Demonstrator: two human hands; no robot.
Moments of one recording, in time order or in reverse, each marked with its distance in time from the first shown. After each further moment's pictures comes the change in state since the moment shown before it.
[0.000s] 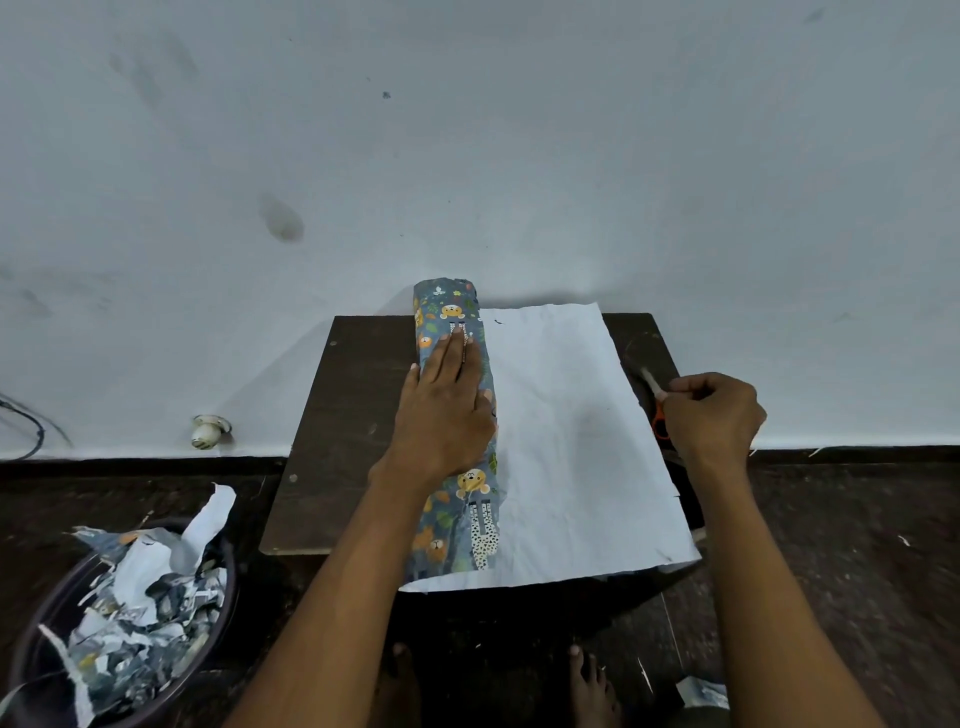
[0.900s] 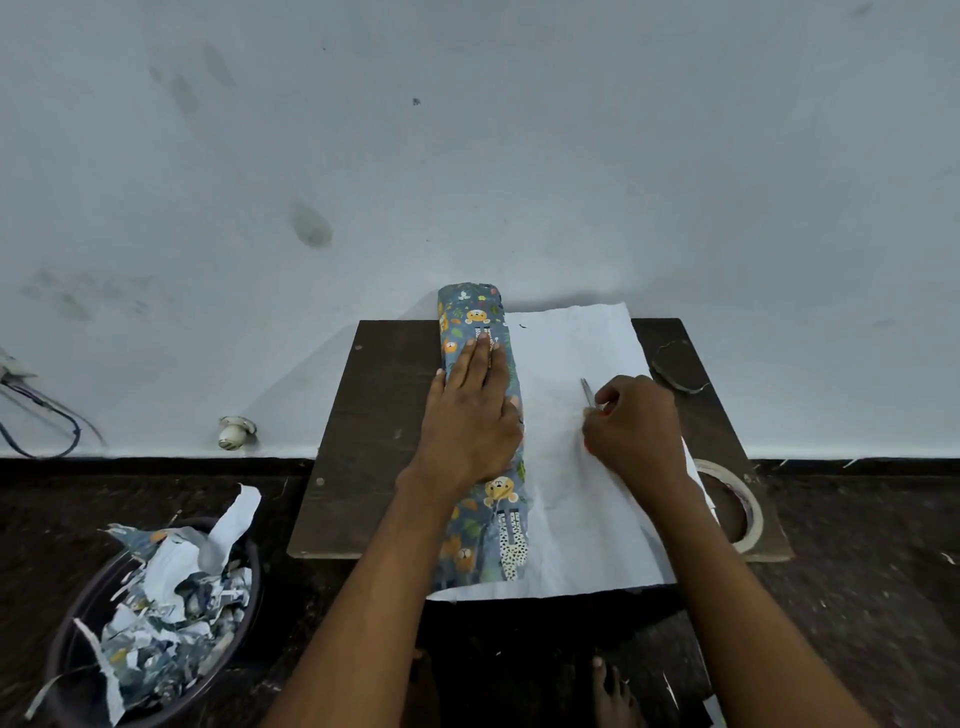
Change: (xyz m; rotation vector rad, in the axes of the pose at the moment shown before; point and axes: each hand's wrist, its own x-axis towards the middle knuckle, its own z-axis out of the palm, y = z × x) left_hand 0.000 -0.001 -0.002 0.106 -0.026 0.043; right_hand -0.043 -0.024 0.057 -0.280 -0.300 -0.367
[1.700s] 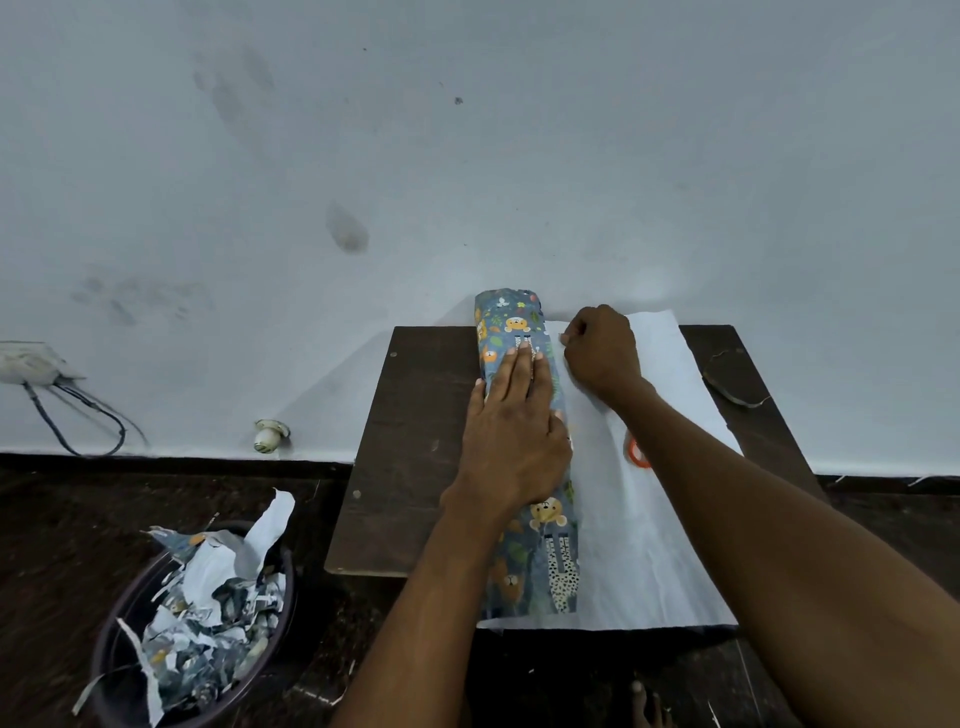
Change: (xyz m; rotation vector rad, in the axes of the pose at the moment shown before) left_hand 0.000 0.002 0.003 -0.077 -0.008 -0.025; right_hand 0.112 -0.048 0.076 0.036 -0.047 -0.183
